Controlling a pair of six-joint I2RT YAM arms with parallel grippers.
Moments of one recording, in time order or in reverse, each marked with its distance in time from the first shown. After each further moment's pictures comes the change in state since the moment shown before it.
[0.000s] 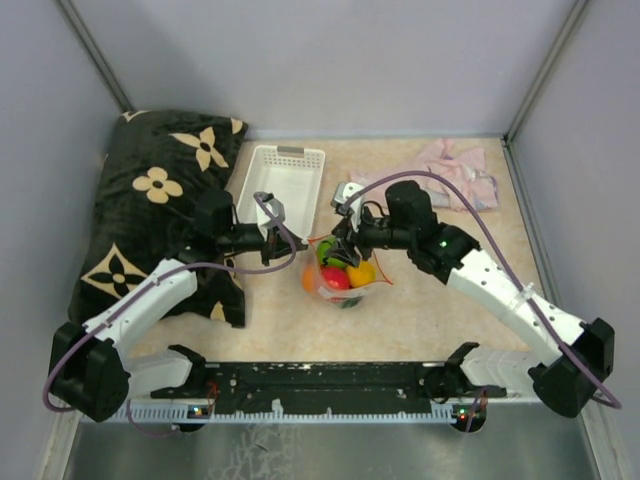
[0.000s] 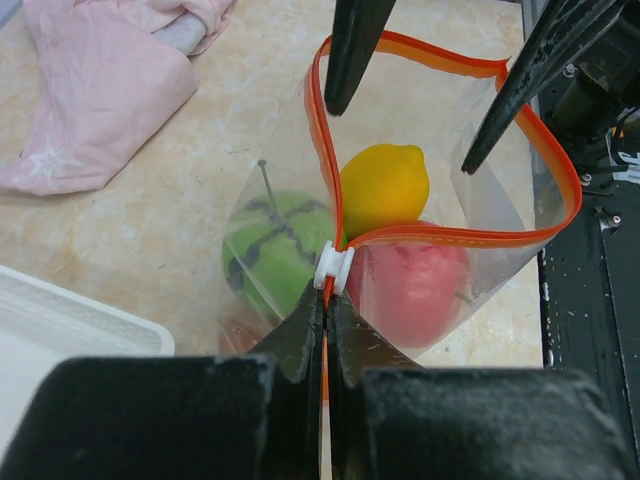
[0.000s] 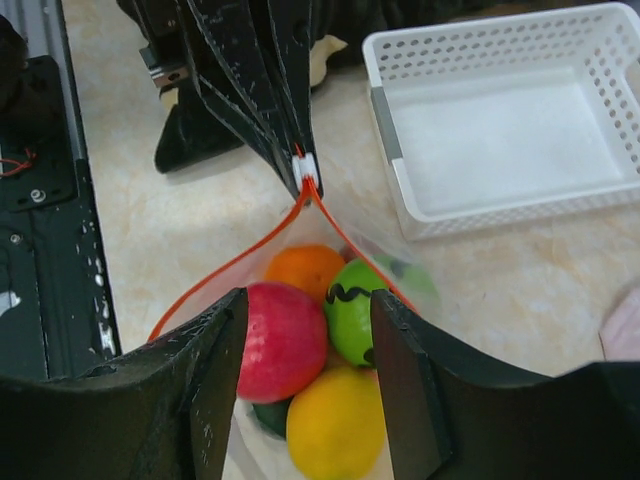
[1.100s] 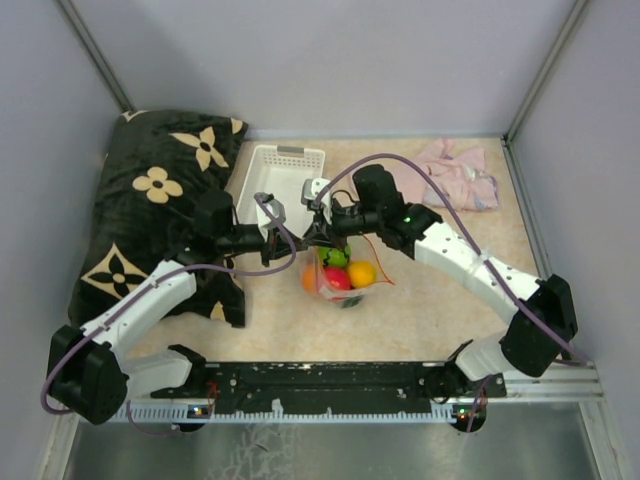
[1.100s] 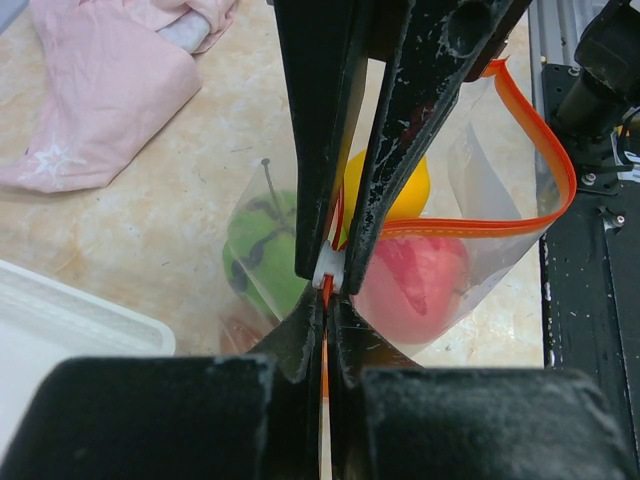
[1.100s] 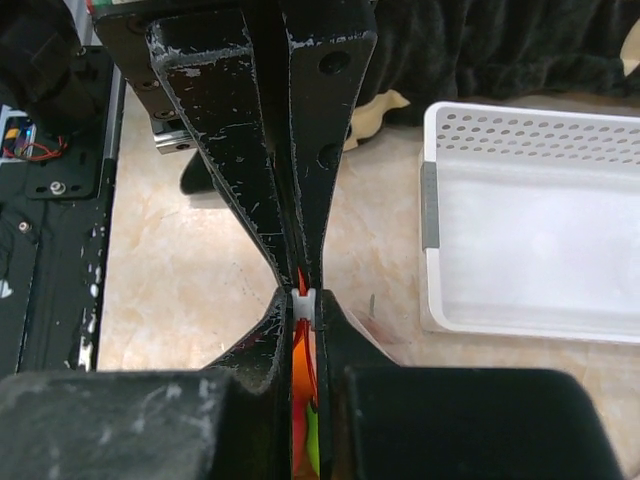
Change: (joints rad) left arm -0.011 -0.016 0.000 -0.022 -0.021 0.005; right arm 0.015 0.281 0.146 0.080 -0.205 -0.129
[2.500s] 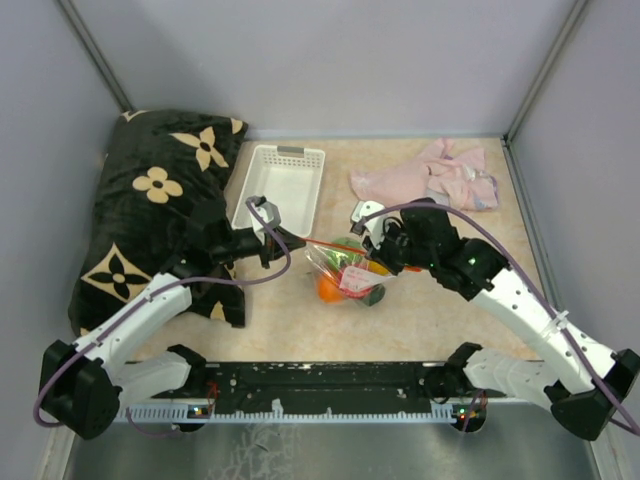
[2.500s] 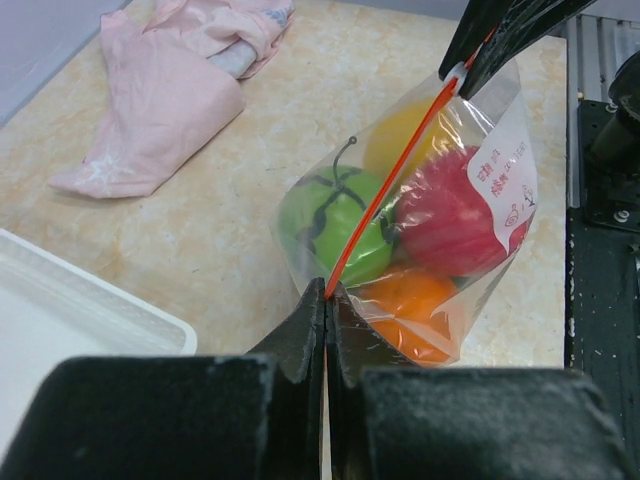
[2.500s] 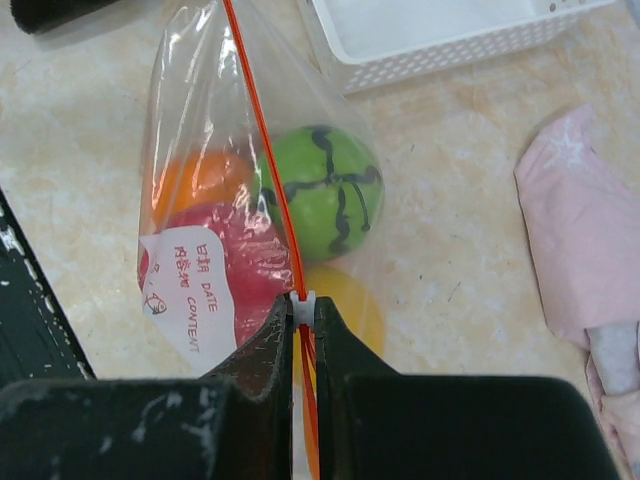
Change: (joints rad) left arm -0.016 -0.089 -0.072 0.111 -0.125 -0.077; right arm 0.006 -0.413 -0.143 -0.394 0.509 0.003
